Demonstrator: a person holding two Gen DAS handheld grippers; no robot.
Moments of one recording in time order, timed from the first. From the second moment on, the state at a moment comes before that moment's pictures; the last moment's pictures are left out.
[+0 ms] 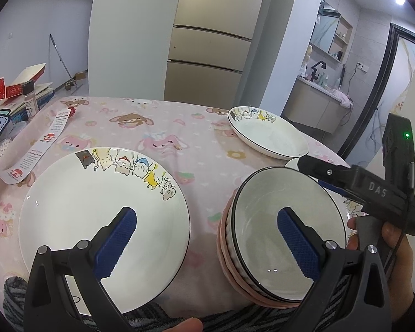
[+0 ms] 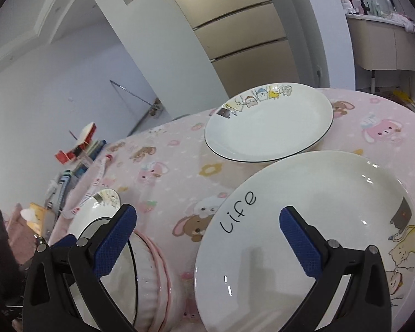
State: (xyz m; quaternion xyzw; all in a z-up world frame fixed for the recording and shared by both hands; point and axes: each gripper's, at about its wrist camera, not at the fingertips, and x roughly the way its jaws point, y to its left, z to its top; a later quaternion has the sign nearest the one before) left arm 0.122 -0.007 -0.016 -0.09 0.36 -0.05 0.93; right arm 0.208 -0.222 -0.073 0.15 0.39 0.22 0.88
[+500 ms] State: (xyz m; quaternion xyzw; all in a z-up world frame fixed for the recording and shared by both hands) left arm 0.093 0.019 0.017 -0.11 0.30 -0.07 0.94; right arm 0.182 -0.218 -0.031 0.09 0.31 0.27 0.91
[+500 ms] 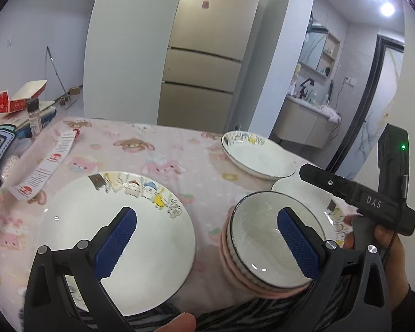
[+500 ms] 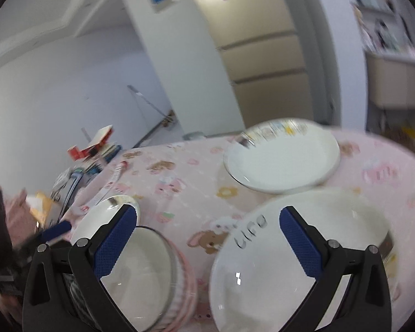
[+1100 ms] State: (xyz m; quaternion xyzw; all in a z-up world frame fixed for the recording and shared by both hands) left arm 0.071 0.134 0.028 -0.17 0.32 0.00 0.93; right arm 0.196 -0.093 0.005 -0.03 0.38 0.45 0.81
